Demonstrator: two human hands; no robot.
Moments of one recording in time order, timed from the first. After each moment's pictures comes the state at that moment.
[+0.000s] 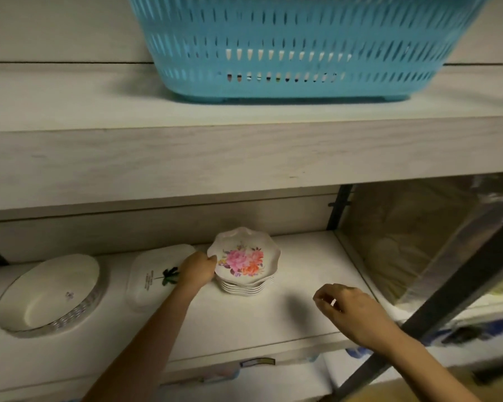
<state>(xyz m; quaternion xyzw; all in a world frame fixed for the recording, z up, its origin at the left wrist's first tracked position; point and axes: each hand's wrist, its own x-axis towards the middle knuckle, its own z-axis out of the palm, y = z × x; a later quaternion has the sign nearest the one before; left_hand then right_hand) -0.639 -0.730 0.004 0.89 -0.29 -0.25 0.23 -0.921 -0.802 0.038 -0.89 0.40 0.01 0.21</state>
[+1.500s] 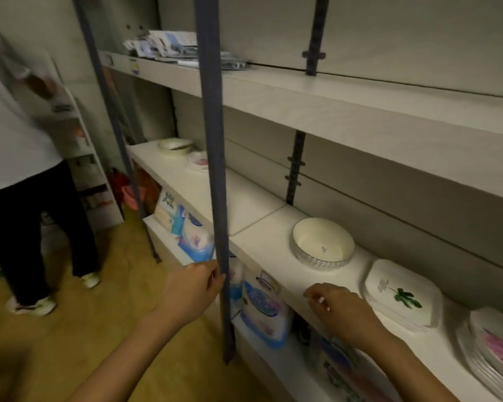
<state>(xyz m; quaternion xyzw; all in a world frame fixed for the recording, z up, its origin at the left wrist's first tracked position) -0.643 -0.286 0.048 0.98 -0.11 0.08 0.14 -0.677 -0.552 0.054 -0.98 -0.06 0.08 0.18</state>
